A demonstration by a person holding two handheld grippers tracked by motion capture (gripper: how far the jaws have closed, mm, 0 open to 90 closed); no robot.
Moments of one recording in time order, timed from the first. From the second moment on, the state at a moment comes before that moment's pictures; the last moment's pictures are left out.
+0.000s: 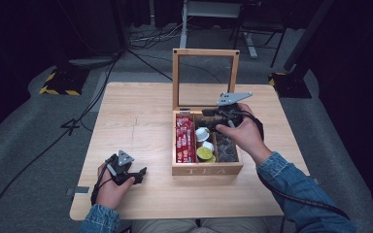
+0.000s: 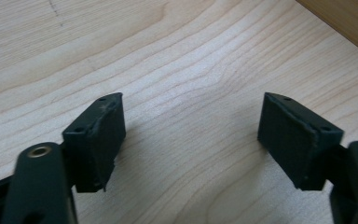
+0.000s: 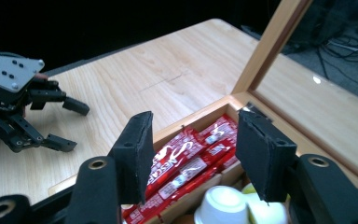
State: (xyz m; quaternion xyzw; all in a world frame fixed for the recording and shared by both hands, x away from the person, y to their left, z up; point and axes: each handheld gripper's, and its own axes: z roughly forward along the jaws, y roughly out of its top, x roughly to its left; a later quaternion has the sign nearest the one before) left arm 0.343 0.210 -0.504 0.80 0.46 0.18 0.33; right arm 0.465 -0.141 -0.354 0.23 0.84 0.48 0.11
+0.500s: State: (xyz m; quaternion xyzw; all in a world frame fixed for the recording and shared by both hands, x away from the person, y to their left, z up) left arm 0.345 0.209 -0.504 0.80 0.46 0.18 0.33; right arm 0.456 -0.101 -0.399 0.23 0.88 0.41 0.08
